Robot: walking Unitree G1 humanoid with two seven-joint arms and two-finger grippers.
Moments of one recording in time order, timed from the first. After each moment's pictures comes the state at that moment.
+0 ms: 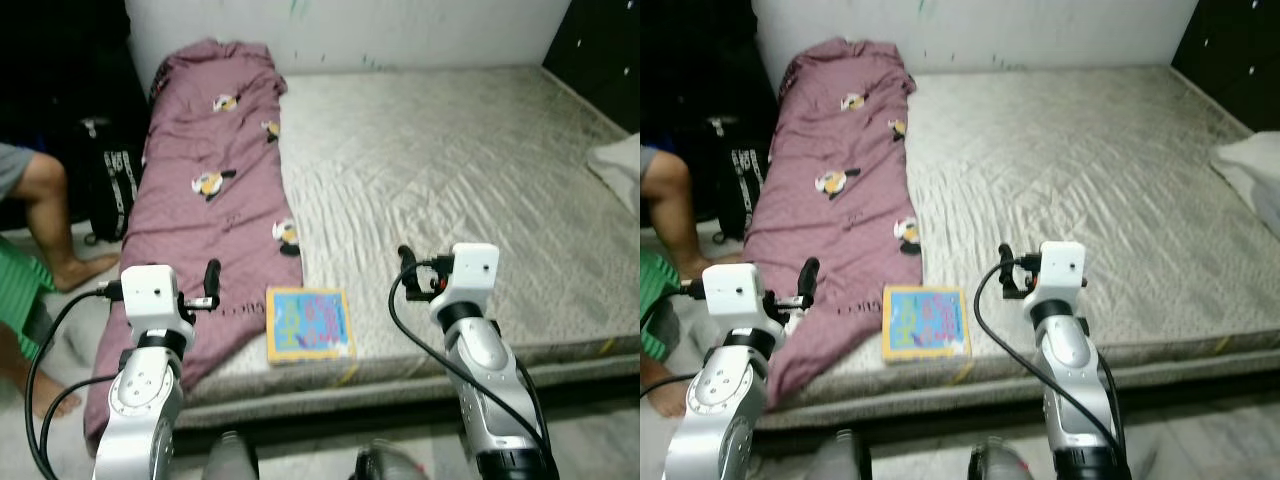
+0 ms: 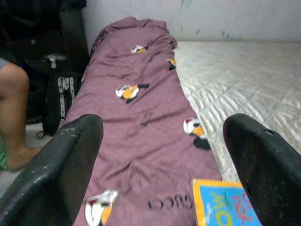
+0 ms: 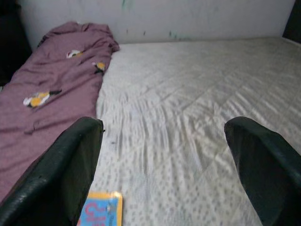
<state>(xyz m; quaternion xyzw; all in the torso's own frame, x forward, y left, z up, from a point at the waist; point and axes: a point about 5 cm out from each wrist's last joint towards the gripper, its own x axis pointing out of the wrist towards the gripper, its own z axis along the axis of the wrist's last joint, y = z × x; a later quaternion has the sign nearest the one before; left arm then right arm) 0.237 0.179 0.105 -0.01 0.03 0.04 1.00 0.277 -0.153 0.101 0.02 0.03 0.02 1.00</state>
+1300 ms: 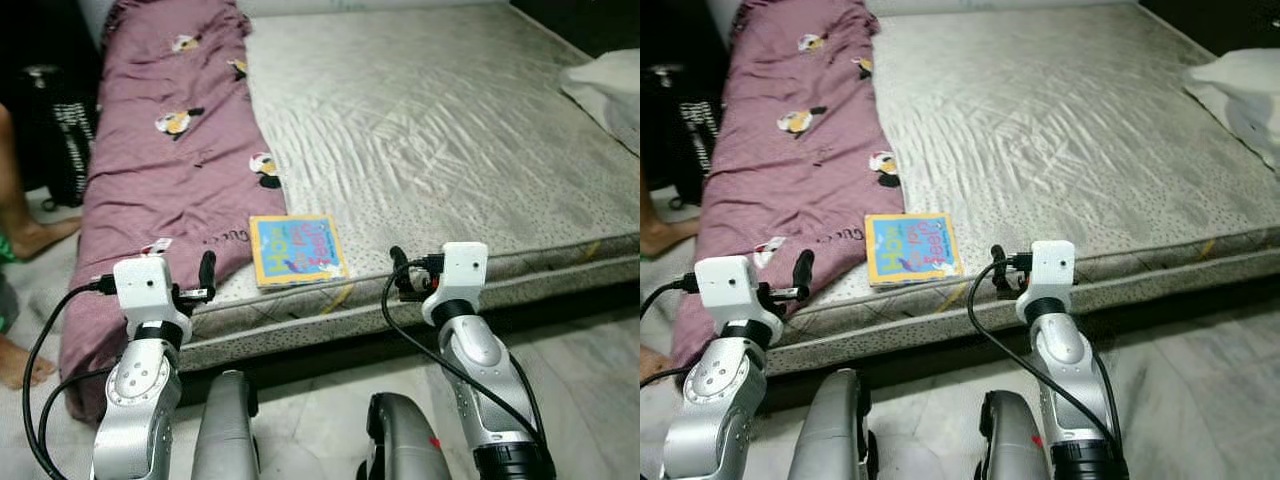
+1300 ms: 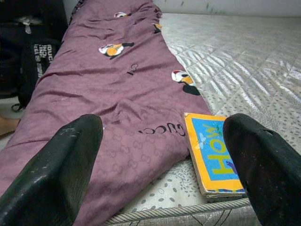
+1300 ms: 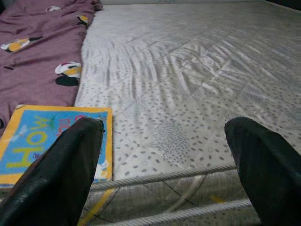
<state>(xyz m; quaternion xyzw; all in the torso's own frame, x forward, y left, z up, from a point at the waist) 0.244 0.184 0.112 -0.02 0.03 0.05 1.00 0.281 -0.147 0.099 0.01 0.04 0.04 1.00</state>
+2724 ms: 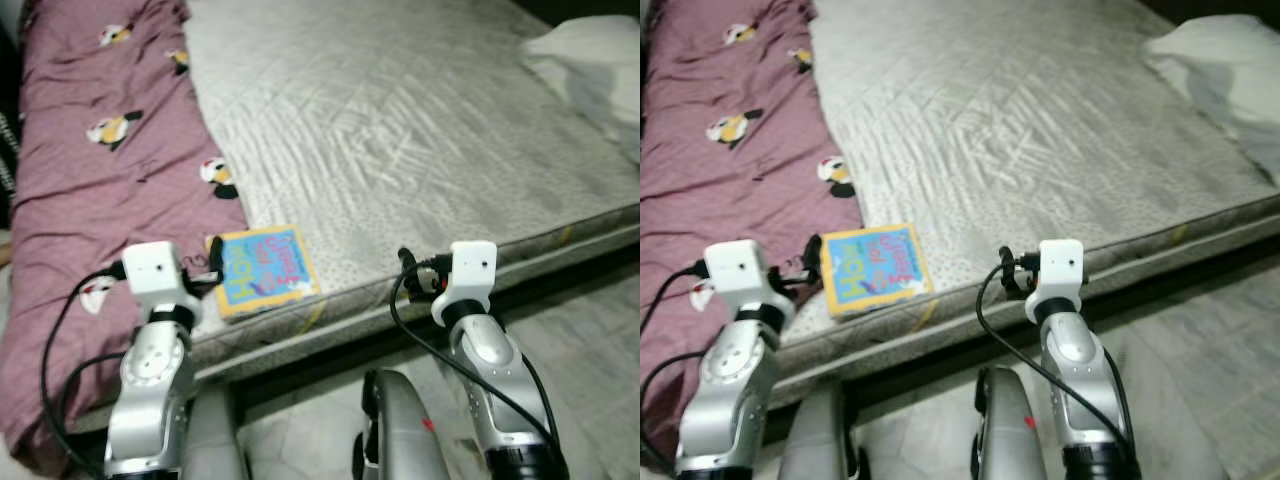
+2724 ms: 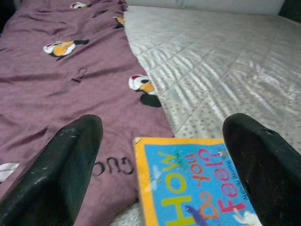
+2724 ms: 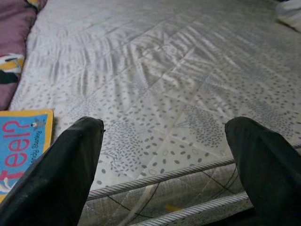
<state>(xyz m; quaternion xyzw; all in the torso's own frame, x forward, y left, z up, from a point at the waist) 0.260 0.177 0.116 -0.05 0.02 0.06 1.00 0.280 -0.153 0.103 0.00 0.05 0.04 1.00</state>
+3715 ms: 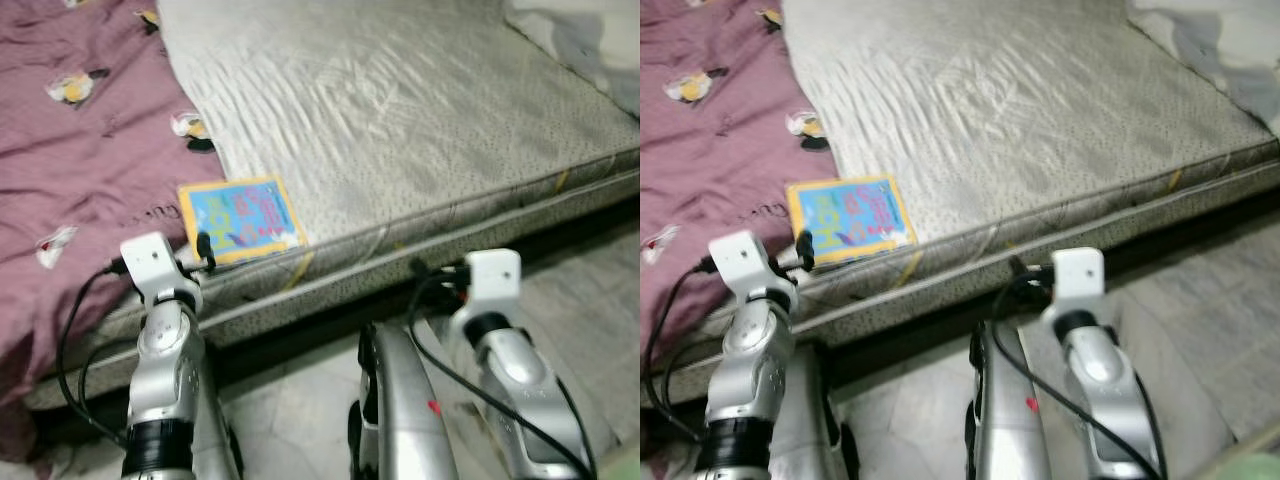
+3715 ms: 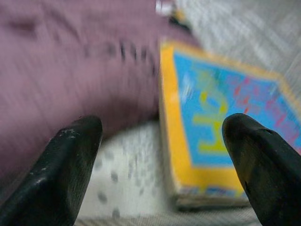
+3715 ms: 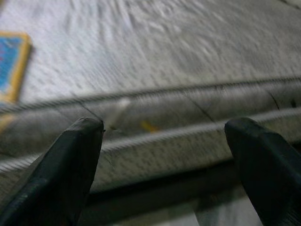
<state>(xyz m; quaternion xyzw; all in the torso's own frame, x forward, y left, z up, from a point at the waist) 0.293 0.182 0.089 -0.10 0.06 0.14 0.98 0.253 -0.180 0.111 -0.04 0.06 0.04 1.00</state>
